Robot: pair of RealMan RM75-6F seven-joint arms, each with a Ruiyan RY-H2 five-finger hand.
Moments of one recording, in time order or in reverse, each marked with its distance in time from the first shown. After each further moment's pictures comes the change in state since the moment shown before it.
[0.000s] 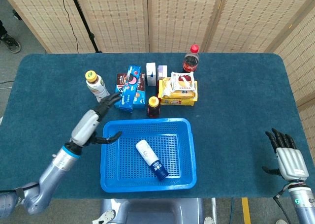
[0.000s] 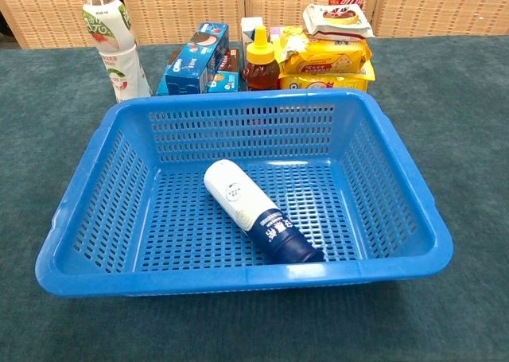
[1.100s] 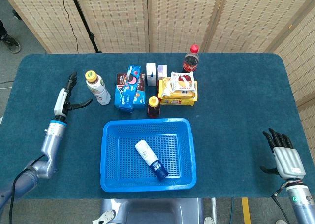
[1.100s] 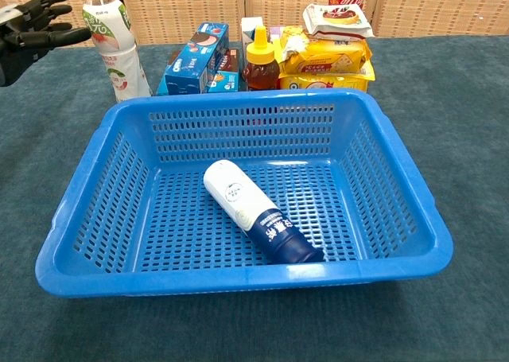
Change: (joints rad) left arm -0.087 -0.413 -0.138 0.961 -0.266 -0.356 -0.730; right arm 0.020 -0.005 0.001 0.009 0.027 -0.039 0.009
